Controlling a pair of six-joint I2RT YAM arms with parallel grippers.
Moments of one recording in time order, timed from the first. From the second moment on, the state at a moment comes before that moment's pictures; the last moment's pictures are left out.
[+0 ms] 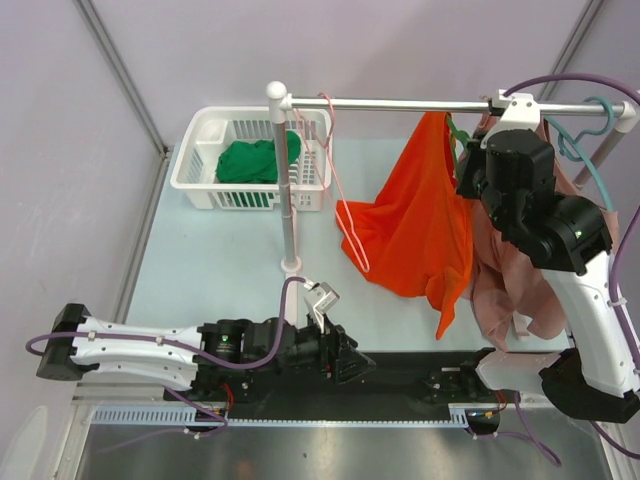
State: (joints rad) left arm -1.56 0.92 0.64 0.02 -0.24 -0.80; right arm 0.61 1.22 1.92 -1.05 0.58 0.29
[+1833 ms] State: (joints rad) left arm -1.22 0.87 0.54 -0.03 -0.37 -0.95; right arm 0.59 0.56 0.81 -0.51 -0.13 0.44
